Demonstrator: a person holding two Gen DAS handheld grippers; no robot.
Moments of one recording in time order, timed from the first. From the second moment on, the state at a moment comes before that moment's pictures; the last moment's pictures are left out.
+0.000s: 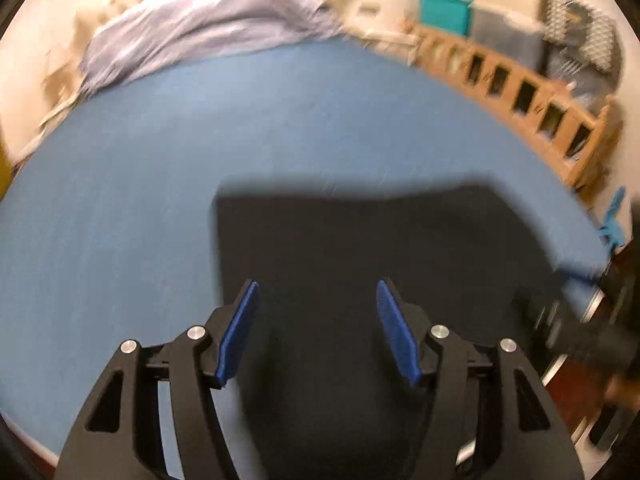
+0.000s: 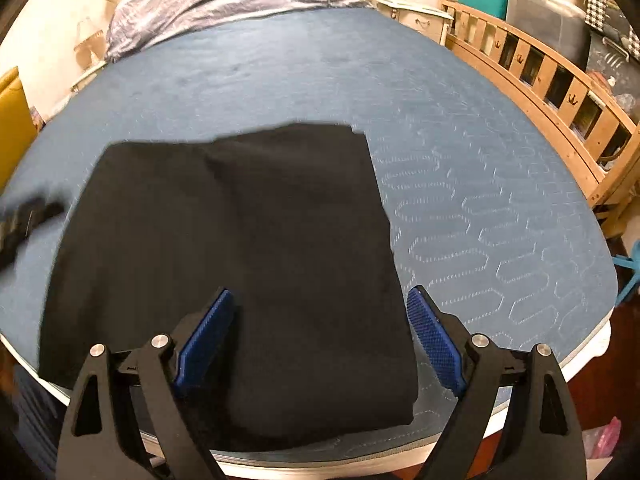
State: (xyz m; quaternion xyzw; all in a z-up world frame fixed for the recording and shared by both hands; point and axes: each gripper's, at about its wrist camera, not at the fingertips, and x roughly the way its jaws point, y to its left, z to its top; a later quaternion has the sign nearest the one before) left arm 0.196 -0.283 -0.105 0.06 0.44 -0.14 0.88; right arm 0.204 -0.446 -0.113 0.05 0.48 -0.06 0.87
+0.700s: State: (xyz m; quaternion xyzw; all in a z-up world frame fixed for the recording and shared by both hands) left arm 0.153 -0.266 -0.136 0.06 0.50 -0.12 0.86; right arm 0.173 -0.431 -0.118 0.05 0.48 -0.06 0.88
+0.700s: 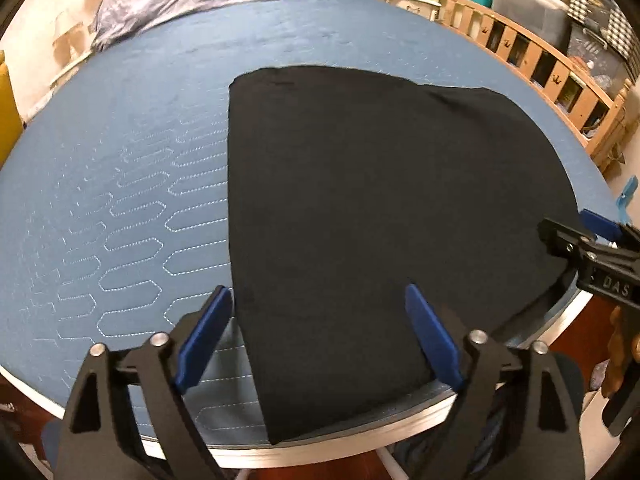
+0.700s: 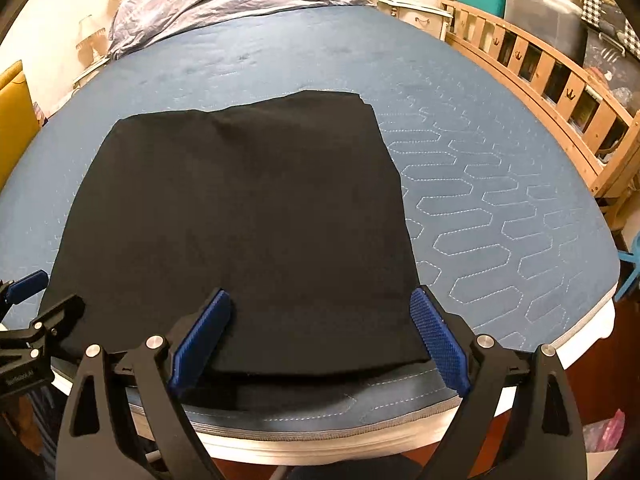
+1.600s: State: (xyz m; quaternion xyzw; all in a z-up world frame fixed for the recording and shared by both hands) left arm 0.072 -0.272 -0.017 0.04 0.43 -0.12 0.89; right arm 0.082 -0.415 -0.008 0.05 0.40 -0.11 0.91
